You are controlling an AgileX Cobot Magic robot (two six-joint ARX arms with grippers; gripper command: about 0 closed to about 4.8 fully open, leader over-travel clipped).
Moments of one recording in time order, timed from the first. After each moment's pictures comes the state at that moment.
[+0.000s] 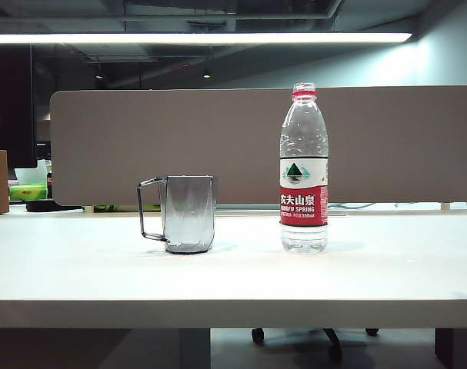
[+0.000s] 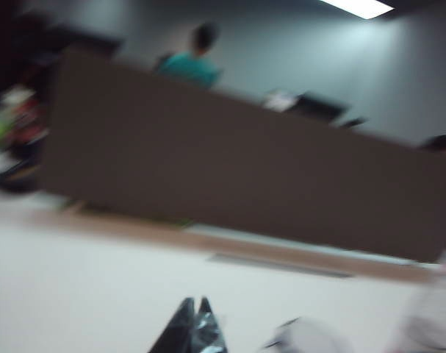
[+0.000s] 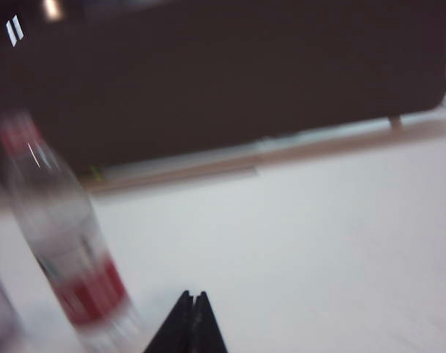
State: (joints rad) left arm 0.05 0.01 0.17 0.12 0.22 -0.29; right arm 0.01 0.00 0.01 0.14 -0.03 0.26
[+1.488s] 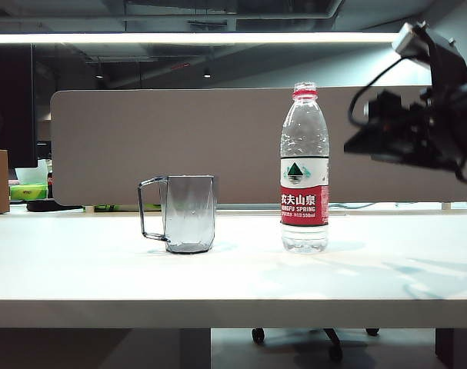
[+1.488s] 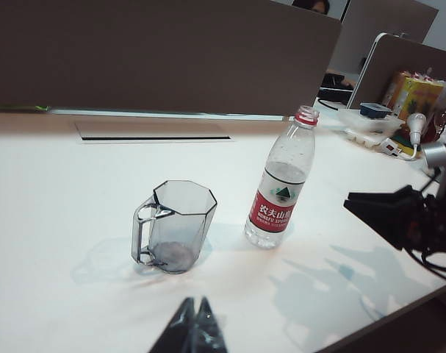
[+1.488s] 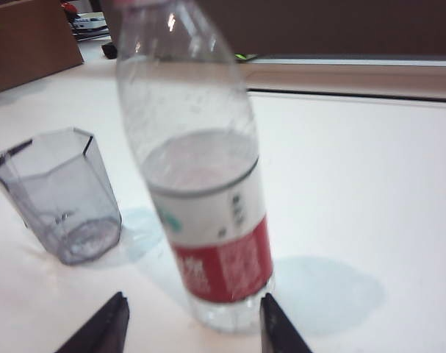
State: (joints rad) left arm 0.05 0.02 0.41 -0.40 0.63 -0.19; right arm 0.28 1.42 0.34 0.96 -0.19 0.10
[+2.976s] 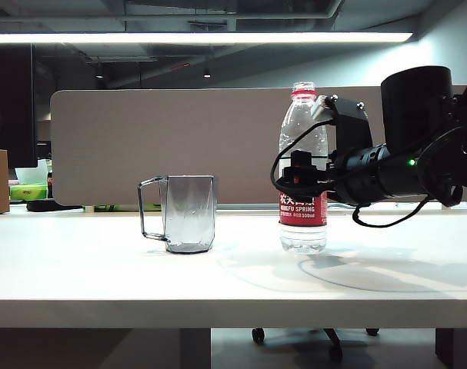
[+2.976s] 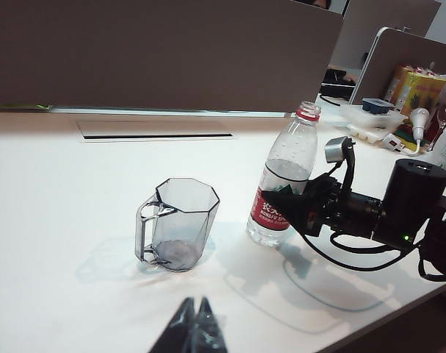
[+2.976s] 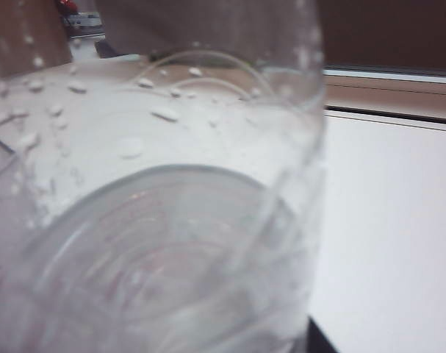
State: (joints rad) left arm 0.05 0.02 0.41 -0.41 0.63 -0.17; right arm 0.35 1.97 0.73 1.16 -0.15 0.05
